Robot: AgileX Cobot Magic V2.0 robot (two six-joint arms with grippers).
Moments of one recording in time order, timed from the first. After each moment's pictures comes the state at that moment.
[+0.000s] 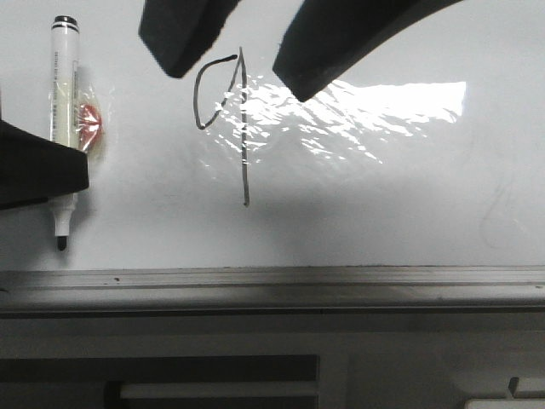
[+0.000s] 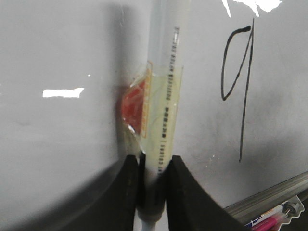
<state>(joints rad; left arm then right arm) -0.80 1.05 -0.26 -0.25 -0.38 -0.29 0.88 1.22 -1.09 0.19 0.79 0.06</state>
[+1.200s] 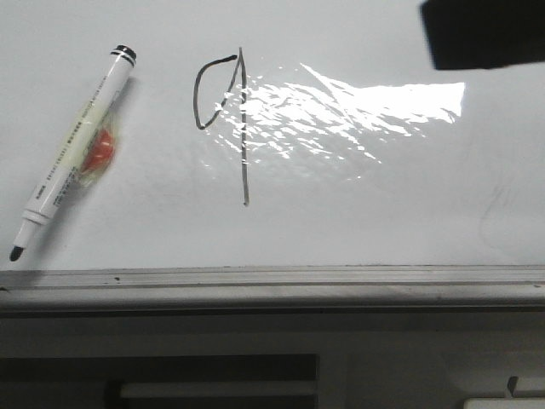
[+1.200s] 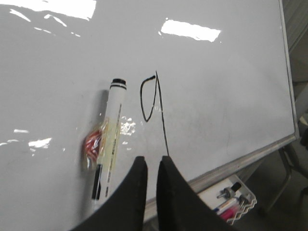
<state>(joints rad) -0.80 0.43 -0.26 -0.06 0.06 -0.30 0.88 0.64 -0.39 -0.09 0.04 0.06</state>
